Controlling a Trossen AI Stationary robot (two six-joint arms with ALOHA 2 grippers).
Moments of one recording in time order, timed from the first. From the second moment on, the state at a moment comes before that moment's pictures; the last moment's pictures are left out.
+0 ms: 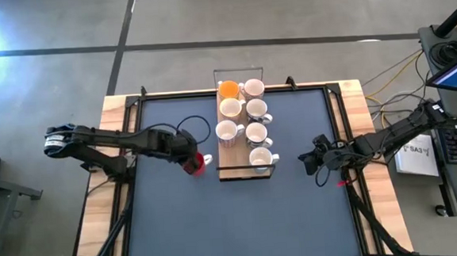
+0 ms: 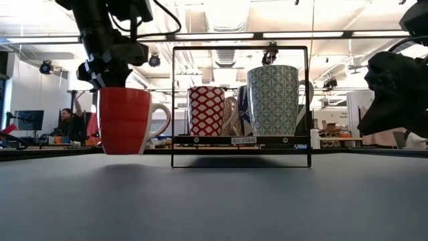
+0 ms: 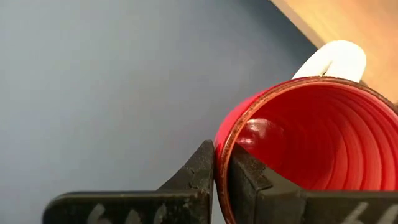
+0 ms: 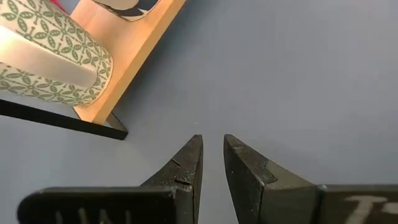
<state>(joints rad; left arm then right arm) 0.01 1.32 0.93 -0.87 -0.24 -0.76 0.34 0.55 0.18 -0.43 0.47 1.20</state>
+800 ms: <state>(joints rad) 0.06 1.34 0.93 -0.86 -0.19 -1.02 0.34 0.54 0.18 -0.49 0.44 0.90</state>
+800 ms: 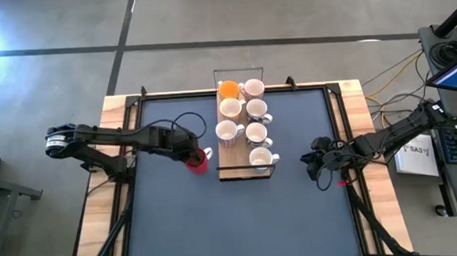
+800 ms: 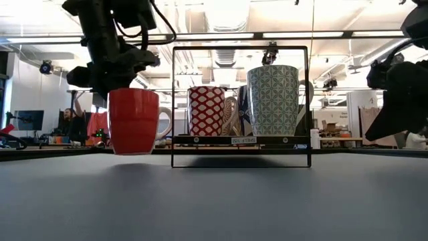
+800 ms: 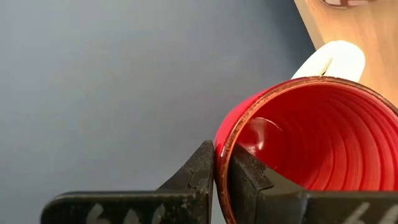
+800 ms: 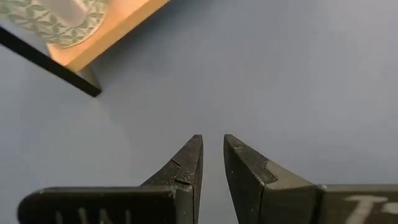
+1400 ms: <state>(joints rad) 0.06 1.34 0.93 -0.84 -0.12 -1.09 0.34 0.54 0.18 -0.49 0.45 0.91</state>
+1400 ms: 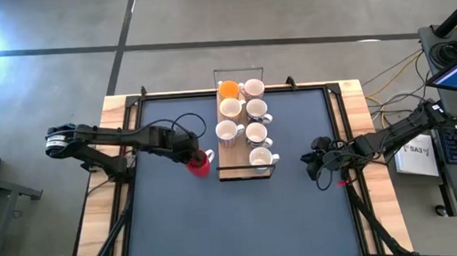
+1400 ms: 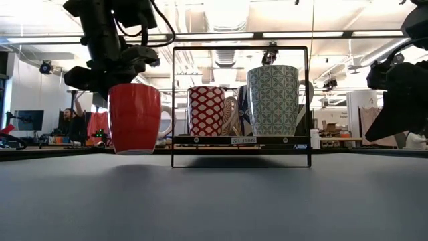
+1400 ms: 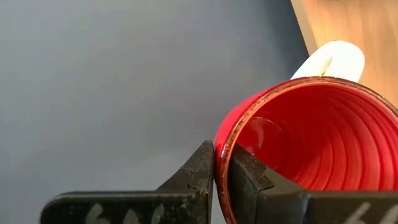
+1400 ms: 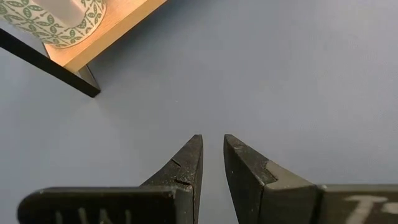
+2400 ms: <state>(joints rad) 0.09 1.34 0.93 -0.98 -0.38 -1.35 0.34 0.54 0.18 -0.49 0.45 0.91</state>
